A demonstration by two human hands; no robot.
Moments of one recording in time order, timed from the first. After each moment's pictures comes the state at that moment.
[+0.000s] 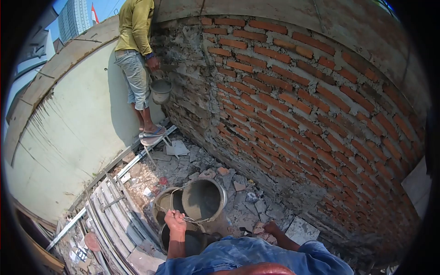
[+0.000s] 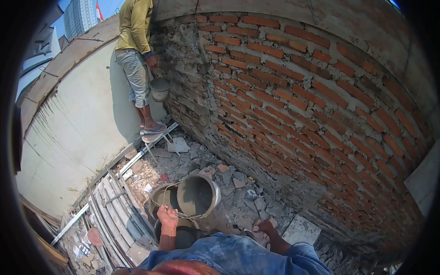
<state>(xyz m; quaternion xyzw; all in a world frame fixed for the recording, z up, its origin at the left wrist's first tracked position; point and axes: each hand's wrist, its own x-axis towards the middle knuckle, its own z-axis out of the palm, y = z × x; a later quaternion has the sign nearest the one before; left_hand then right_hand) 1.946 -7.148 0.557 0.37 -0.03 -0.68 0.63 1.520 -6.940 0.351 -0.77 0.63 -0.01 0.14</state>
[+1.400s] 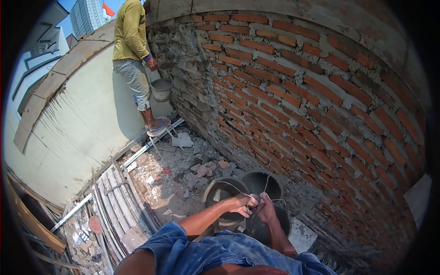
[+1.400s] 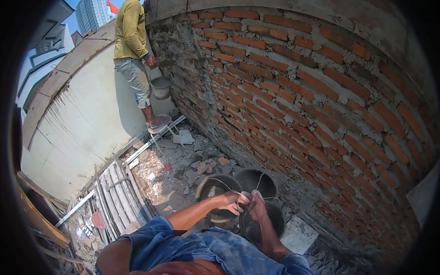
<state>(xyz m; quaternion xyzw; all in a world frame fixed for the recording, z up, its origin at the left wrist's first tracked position) 1.635 -7.084 0.643 0.38 -0.42 -0.82 -0.12 1.503 -6.987 0.566 -0.11 0.33 -0.66 0.66</state>
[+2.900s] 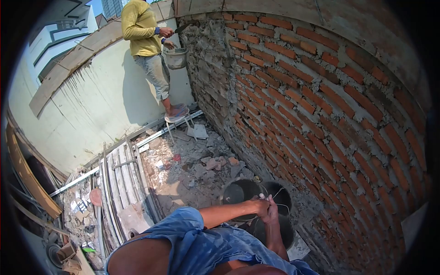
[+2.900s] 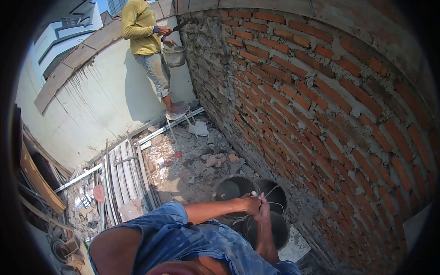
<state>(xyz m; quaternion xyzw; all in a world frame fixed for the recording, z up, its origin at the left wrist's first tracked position) 1.555 -7.027 0.630 0.28 -0.88 -0.26 -0.27 1.479 -6.977 0.540 0.05 0.29 -0.64 0.71</state>
